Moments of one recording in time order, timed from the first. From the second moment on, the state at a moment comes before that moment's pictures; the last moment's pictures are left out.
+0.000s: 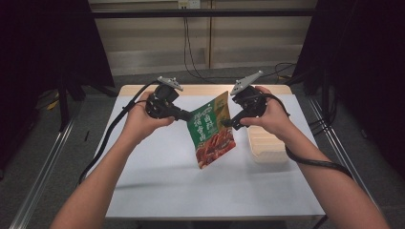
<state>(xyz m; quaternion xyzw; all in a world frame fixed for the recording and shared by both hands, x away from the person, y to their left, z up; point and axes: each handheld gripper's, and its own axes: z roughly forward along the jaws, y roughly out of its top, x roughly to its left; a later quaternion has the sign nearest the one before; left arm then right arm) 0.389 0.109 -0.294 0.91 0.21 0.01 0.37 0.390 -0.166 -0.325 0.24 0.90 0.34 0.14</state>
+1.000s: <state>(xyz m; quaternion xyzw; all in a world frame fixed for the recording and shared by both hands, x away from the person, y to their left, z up) 0.388 0.102 -0.291 0.91 0.18 0.00 0.38 0.428 -0.156 -0.309 0.20 0.91 0.32 0.15</state>
